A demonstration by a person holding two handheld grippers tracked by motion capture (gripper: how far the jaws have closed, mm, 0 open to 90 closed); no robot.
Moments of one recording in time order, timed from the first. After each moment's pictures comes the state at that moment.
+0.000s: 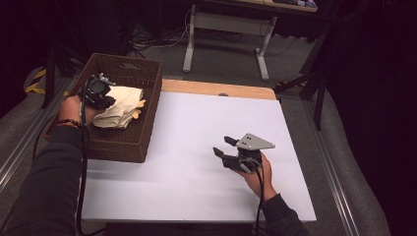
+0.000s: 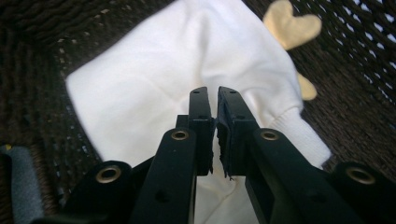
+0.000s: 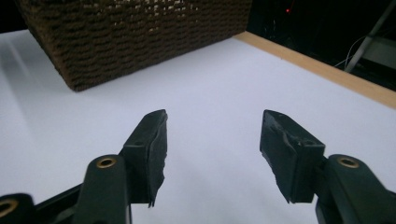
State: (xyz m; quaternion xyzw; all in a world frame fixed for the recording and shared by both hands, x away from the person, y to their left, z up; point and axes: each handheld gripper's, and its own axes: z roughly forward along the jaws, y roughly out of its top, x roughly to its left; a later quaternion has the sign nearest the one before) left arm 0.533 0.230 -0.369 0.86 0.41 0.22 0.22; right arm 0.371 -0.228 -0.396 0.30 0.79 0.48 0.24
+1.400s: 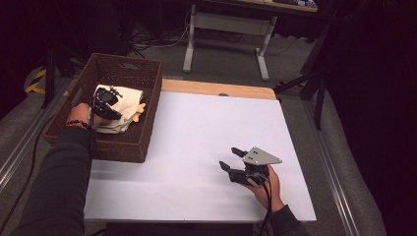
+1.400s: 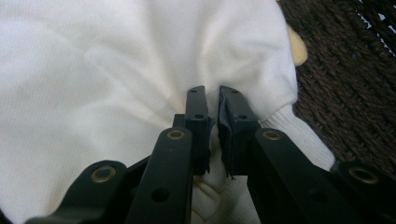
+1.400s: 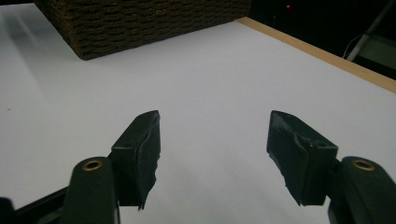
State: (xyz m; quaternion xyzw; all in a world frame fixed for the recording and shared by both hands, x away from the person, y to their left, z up) left arm 0.545 0.229 -0.408 0.88 0.42 0.11 0.19; right arm 0.343 -0.247 -0.410 0.29 0.80 0.46 0.25
